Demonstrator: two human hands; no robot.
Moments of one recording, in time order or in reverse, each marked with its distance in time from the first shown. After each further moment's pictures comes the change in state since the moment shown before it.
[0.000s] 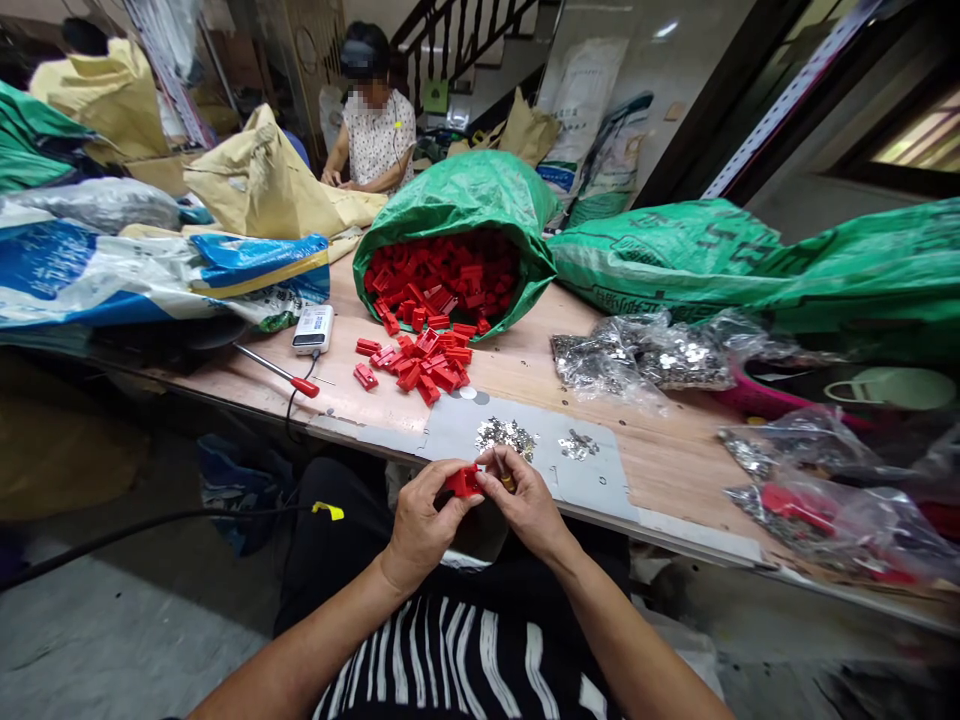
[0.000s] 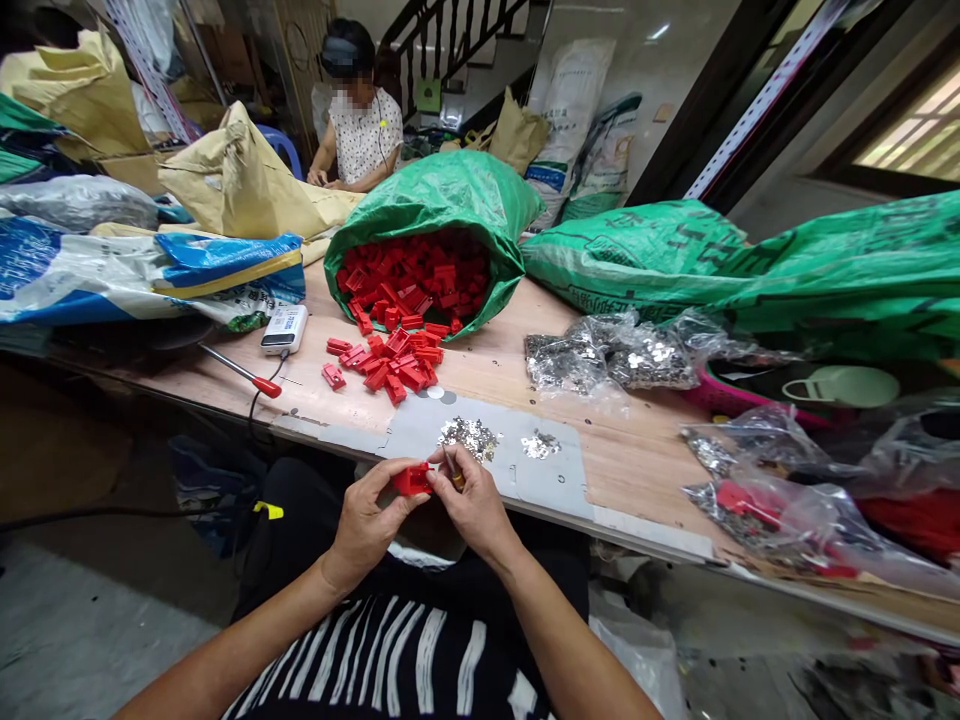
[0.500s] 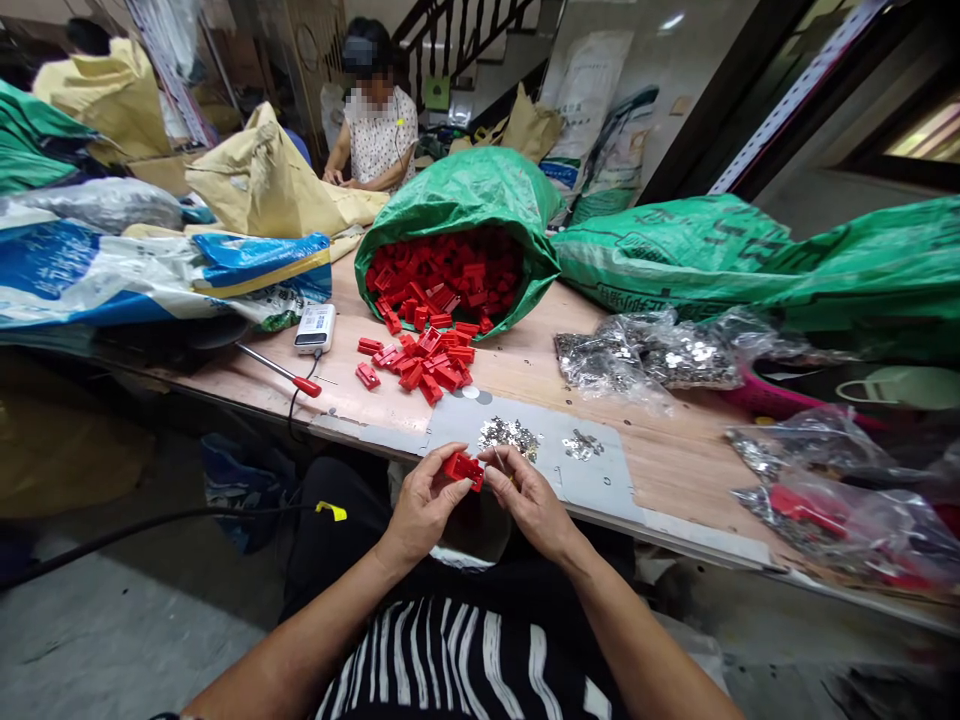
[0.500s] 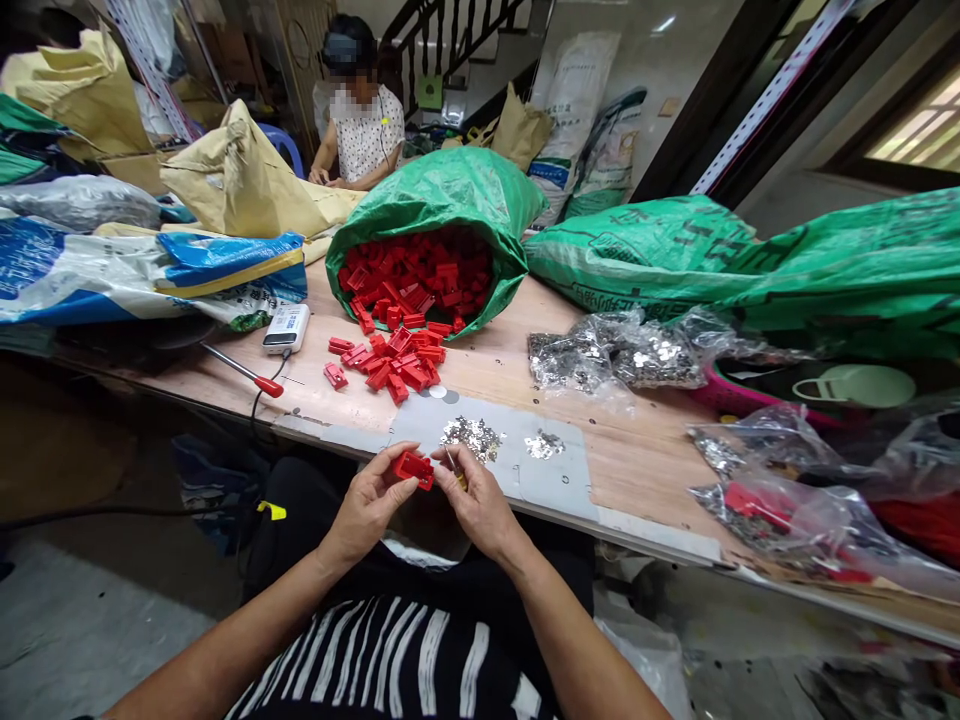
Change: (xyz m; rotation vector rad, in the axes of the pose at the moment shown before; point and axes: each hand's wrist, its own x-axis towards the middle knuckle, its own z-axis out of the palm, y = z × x) left_hand 0.011 -0.004 -0.009 -0.185 -0.094 -0.203; right_hand 0.001 -0.005 -0.009 -0.126 -0.059 -0.006
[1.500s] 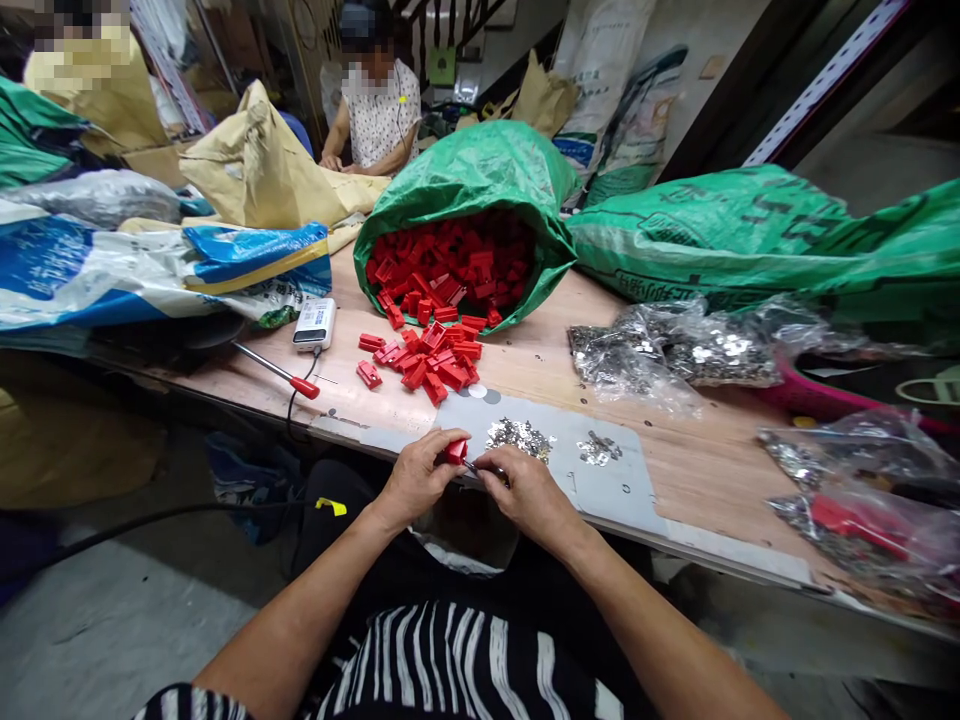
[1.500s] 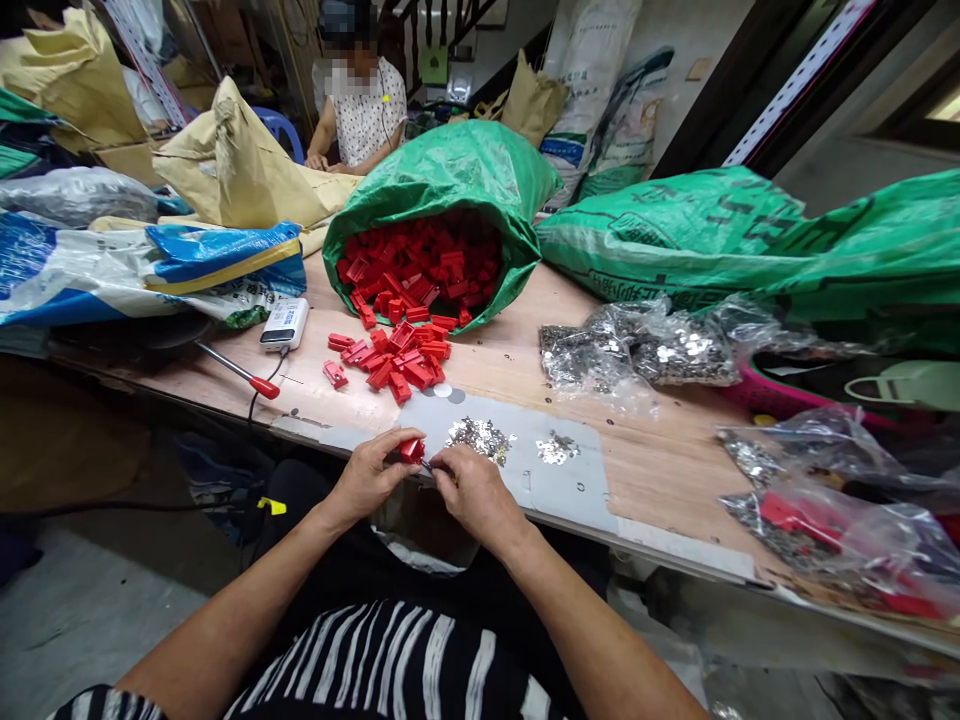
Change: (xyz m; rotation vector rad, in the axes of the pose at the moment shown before) left_hand 0.045 -0.020 -0.021 0.453 -0.108 0.214; right_hand 0.027 0.010 0.003 -0.444 -0.050 -0.139
